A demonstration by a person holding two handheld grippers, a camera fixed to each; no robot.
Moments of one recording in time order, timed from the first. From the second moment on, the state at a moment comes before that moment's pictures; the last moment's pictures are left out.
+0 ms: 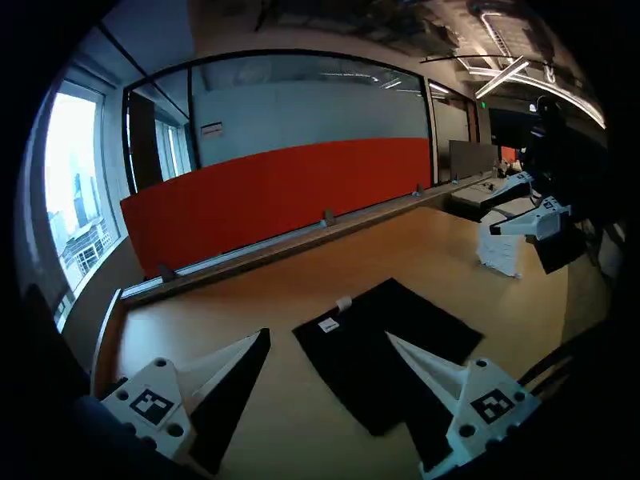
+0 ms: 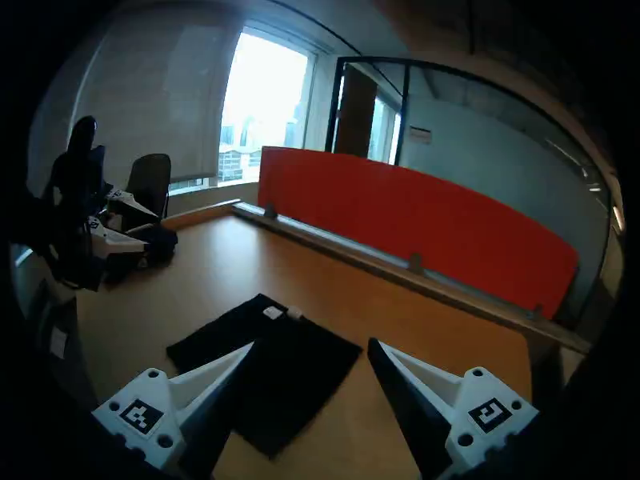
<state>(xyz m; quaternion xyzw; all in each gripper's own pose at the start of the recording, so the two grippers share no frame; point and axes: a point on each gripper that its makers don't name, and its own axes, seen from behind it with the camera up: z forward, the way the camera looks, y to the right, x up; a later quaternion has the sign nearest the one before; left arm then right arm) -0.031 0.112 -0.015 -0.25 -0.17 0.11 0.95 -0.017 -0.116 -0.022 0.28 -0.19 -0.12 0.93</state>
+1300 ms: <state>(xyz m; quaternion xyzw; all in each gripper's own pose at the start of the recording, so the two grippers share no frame) -0.200 0.149 -0.039 -0.32 -0.29 0.16 0.89 -0.199 -0.133 -0.059 0.33 -0.32 -0.15 0.87</state>
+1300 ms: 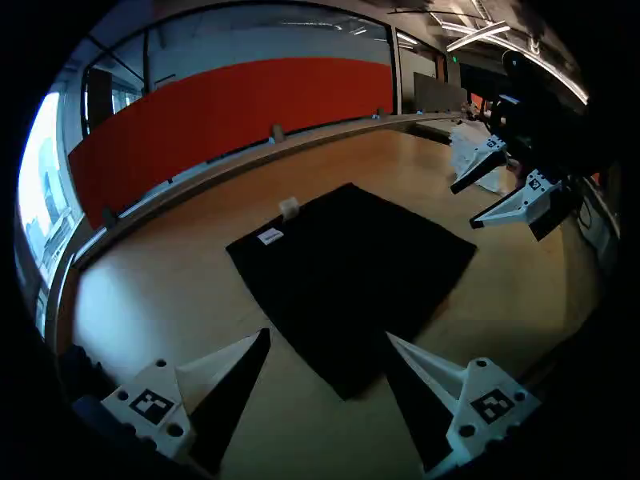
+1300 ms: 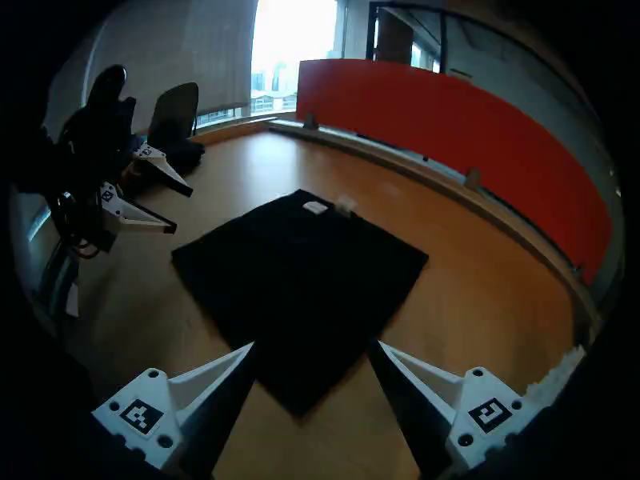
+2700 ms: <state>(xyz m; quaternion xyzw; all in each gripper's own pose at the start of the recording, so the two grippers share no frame) -0.271 0.151 -0.061 -0.34 -0.37 0.16 0.85 -0.261 -0.118 -0.086 0.36 -0.38 -0.16 0.83</state>
